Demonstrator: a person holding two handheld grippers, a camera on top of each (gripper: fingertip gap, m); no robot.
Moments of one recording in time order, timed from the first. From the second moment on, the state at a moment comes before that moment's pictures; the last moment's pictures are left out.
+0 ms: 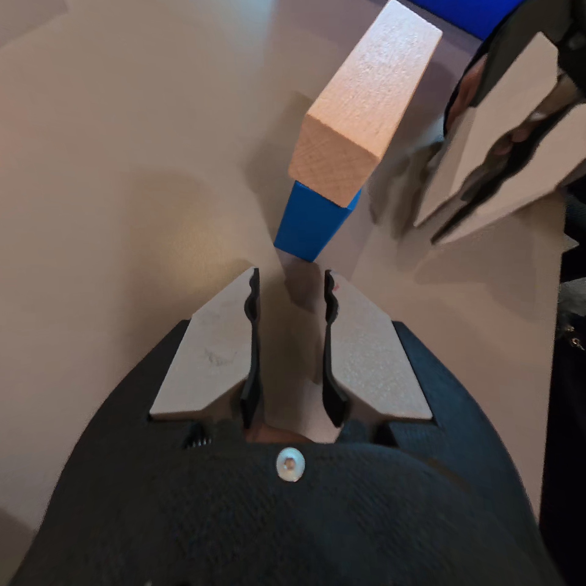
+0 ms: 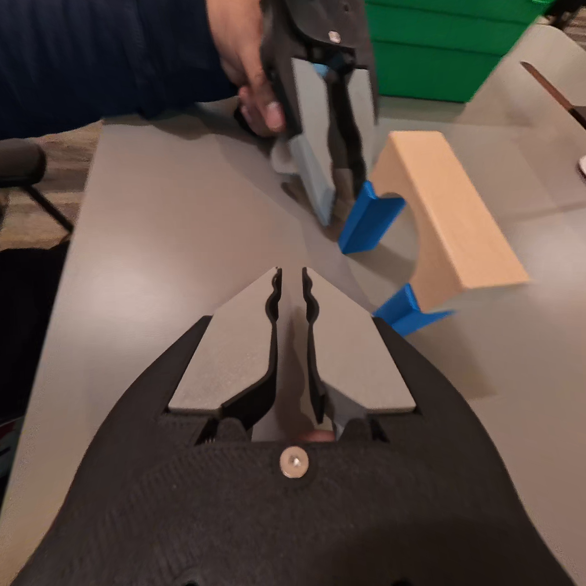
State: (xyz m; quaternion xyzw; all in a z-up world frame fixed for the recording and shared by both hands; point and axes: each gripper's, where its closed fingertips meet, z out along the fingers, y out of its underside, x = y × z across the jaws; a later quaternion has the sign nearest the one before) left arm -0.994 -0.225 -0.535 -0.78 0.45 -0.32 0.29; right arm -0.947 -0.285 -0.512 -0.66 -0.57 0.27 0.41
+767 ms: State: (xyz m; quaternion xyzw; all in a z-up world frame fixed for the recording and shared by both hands) left arm -1.016 -0.213 -0.534 -0.81 0.38 -0.33 0.29; right arm -0.959 -0.195 -0.509 -0.71 -0.47 0.04 0.51
